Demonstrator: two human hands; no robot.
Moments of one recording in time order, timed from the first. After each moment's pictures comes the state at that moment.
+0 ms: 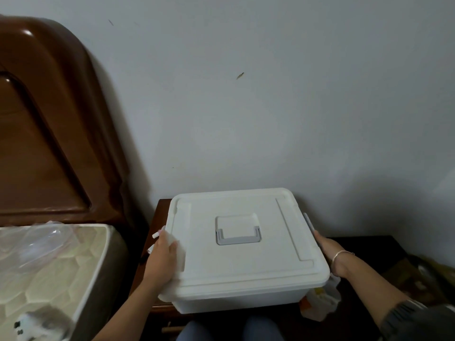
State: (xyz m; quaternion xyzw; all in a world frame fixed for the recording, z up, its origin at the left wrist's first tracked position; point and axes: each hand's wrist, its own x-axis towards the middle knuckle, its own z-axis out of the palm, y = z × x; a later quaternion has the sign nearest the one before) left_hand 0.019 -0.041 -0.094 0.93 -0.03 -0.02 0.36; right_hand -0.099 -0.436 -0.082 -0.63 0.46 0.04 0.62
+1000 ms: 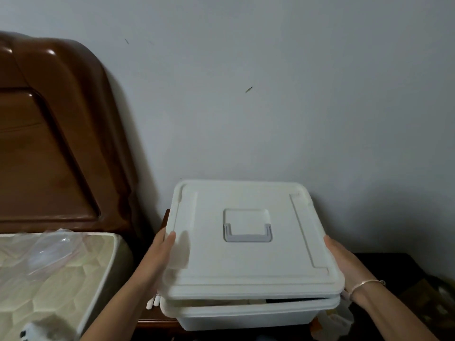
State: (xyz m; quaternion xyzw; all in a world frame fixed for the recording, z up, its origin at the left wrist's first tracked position) left_hand 0.022 -0.028 -0.029 0.75 -0.01 -0.14 0.65; right_hand -0.116 -0.408 -0.041 -0.65 0.31 -0.07 0.69
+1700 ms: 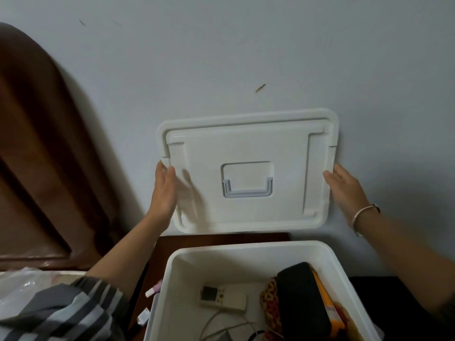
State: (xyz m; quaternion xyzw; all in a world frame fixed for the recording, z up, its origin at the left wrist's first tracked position) left_hand 0.257 -0.119 0.024 0.76 -0.07 0.02 0.64; right_hand 0.113 -0.465 0.039 -0.77 0.19 -0.27 0.55
